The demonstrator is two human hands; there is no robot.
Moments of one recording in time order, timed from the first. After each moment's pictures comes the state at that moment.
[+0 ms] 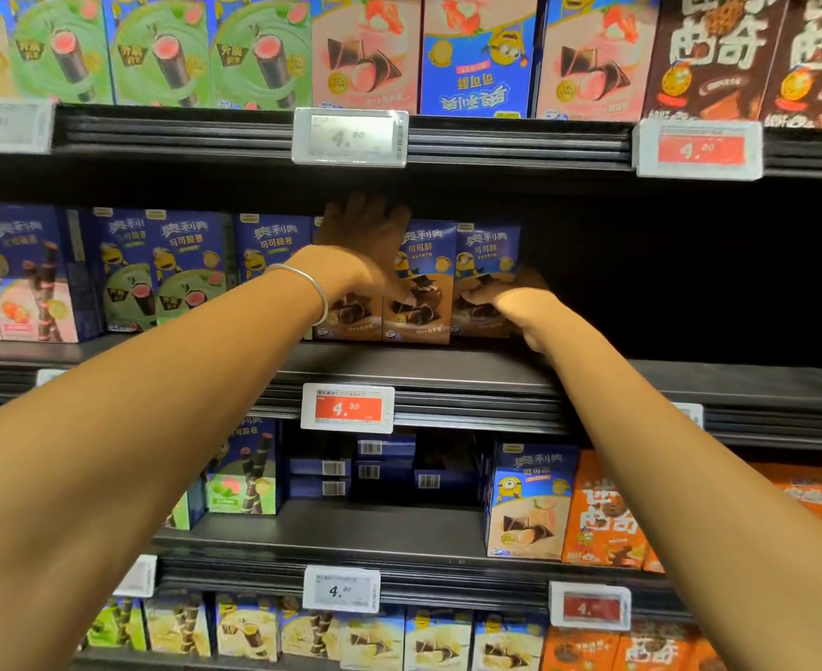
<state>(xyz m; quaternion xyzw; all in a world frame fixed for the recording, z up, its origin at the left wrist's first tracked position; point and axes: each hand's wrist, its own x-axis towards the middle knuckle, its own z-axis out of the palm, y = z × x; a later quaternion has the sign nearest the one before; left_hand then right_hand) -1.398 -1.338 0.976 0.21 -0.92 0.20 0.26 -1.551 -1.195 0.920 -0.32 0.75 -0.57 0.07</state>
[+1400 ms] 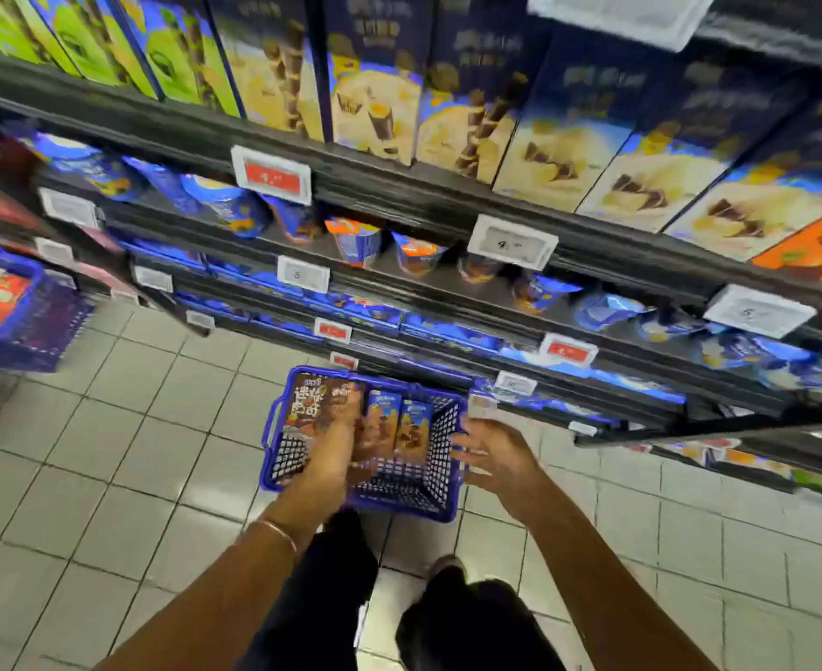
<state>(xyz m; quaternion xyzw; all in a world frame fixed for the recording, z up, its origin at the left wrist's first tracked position) -1.088 -1.187 0.293 0.62 -0.27 -0.73 0.07 -1.249 -1.066 0.337 0.06 0.72 -0.40 0.56</state>
